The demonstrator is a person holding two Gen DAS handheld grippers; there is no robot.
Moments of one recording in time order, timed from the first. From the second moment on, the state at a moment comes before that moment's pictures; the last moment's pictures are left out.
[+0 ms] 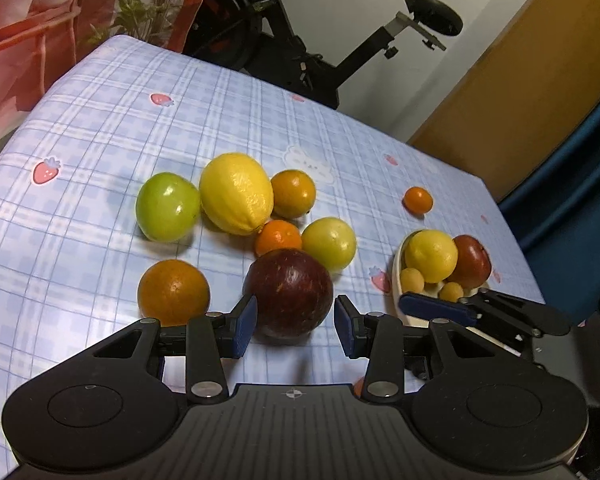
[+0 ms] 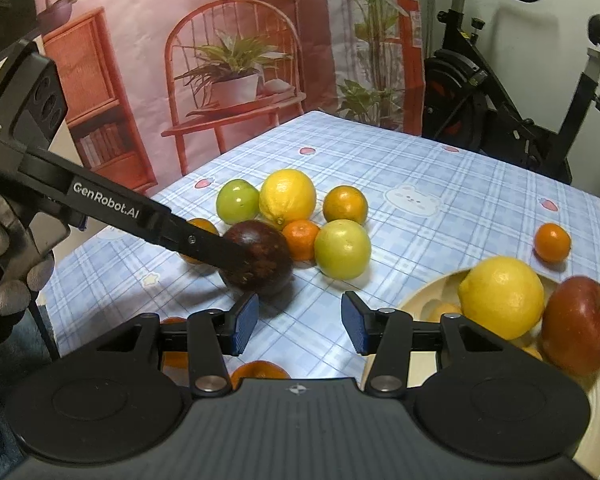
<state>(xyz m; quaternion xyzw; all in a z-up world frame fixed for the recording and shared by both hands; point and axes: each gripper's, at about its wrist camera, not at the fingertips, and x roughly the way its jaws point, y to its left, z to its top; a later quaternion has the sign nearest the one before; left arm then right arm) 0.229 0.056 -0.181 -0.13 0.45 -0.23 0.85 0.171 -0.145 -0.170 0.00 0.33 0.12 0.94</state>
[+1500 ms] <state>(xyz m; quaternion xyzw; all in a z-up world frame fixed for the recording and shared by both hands) 0.229 0.077 -0.172 -0.12 0.42 -0.20 0.87 0.207 -0.099 -0.179 -0.06 0.34 0.19 0.92</state>
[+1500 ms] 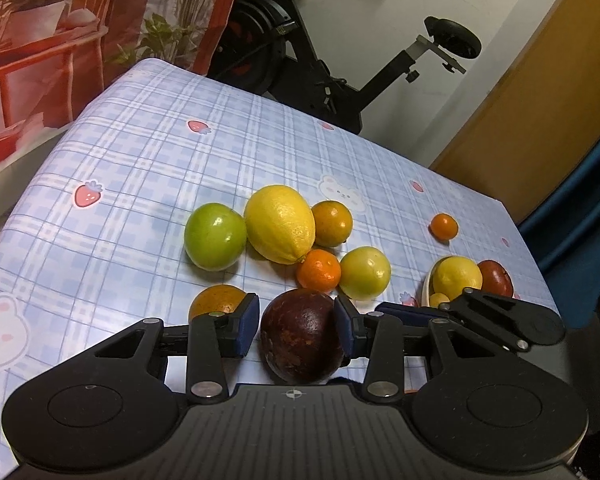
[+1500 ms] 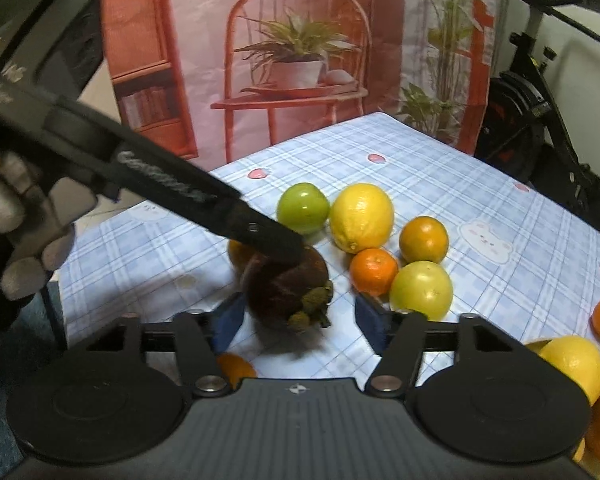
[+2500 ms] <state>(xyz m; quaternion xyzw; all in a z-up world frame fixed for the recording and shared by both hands) 0.223 0.041 -0.177 -0.13 0.43 -0.25 0.86 0.211 -0.123 -0.184 -0.04 0.42 0.17 0.89</state>
